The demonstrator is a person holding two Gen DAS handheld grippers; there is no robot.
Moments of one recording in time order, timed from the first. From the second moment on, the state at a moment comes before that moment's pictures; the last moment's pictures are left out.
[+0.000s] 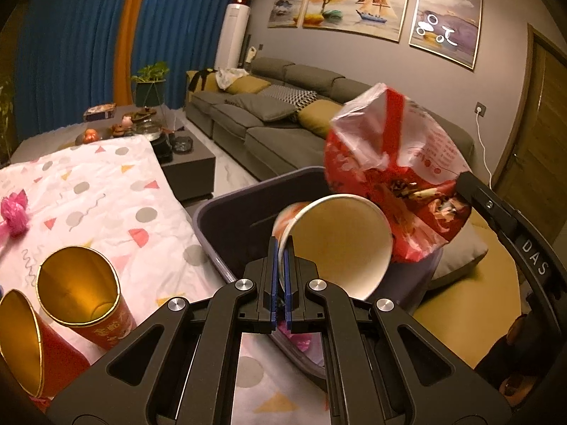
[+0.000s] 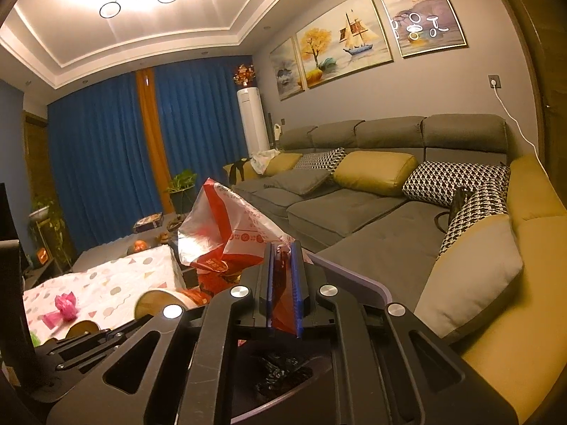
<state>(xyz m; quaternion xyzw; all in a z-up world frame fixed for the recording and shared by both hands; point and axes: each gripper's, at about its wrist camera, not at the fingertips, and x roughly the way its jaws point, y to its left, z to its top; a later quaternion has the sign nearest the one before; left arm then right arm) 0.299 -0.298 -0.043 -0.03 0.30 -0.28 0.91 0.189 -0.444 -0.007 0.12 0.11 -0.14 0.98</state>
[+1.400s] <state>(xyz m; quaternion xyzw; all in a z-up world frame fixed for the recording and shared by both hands) 0.125 0.007 -0.037 -0.07 0.22 0.04 0.97 0.078 -0.285 0.001 0.06 0.09 -0.01 0.99</state>
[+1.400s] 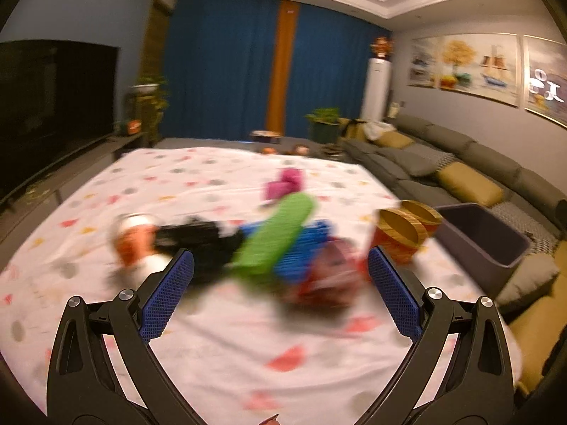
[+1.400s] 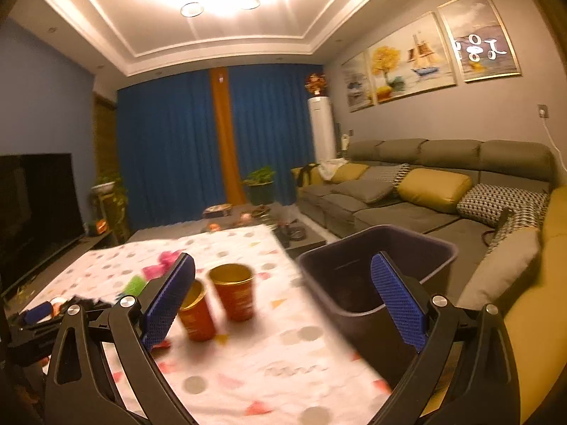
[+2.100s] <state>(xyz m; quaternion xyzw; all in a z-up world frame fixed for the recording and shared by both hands) 0.115 0.104 -0.062 -0.11 0.26 0.12 0.95 0.113 -0.148 -0.030 0.01 0.16 0.11 0.98</state>
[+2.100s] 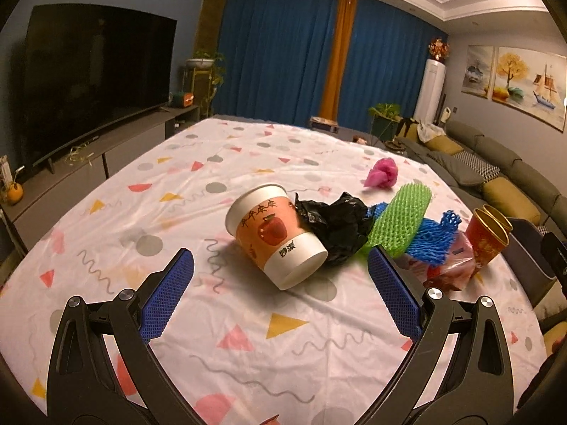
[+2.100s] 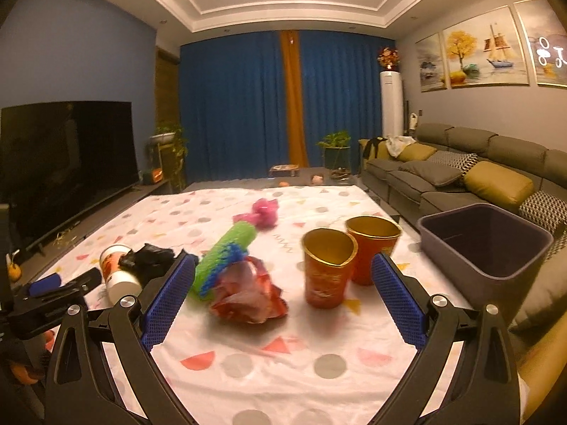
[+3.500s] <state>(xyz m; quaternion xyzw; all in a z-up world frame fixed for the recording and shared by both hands) 0.144 0.180 -0.095 -0.24 0.31 0.05 0.92 0.204 0.010 -0.069 -0.04 0.28 0.26 0.92</state>
